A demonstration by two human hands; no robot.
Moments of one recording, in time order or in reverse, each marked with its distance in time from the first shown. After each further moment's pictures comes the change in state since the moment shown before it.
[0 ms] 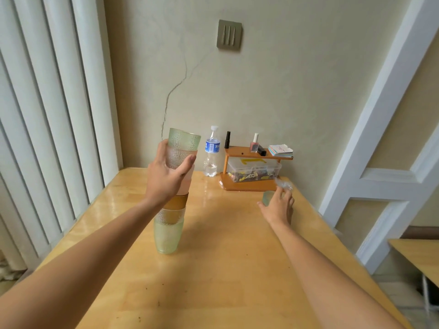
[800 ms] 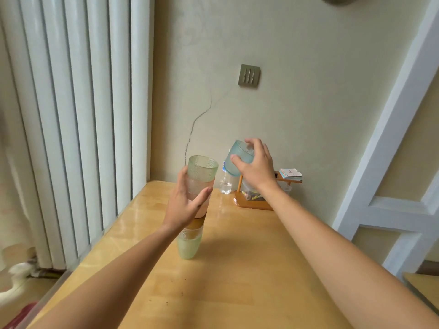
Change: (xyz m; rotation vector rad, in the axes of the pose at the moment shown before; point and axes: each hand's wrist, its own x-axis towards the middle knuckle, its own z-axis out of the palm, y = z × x) left_hand -0.054 0.023 -0.041 0.023 -0.019 0.087; right_hand -0.057 -0.186 -0.151 0.589 0.047 -0.552
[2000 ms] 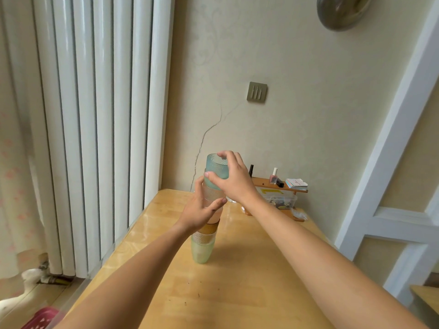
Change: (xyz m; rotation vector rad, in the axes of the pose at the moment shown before) left_hand 0.005 0.006 -0.022 -0.055 -0.246 -0.136; right_hand -0.039 -0.083 0.039 -0.025 -0.202 -0.175
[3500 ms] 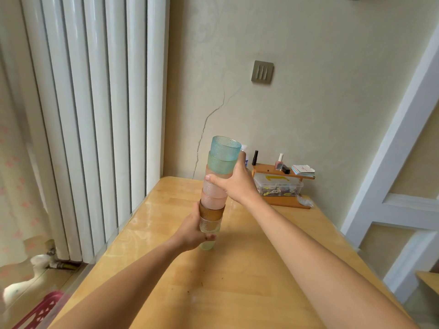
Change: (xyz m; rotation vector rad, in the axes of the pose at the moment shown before) left_hand -0.040 -0.088 0.009 0.156 -0.246 -0.259; right_hand -0.019 0.027 0.028 0.171 -0.041 0.280
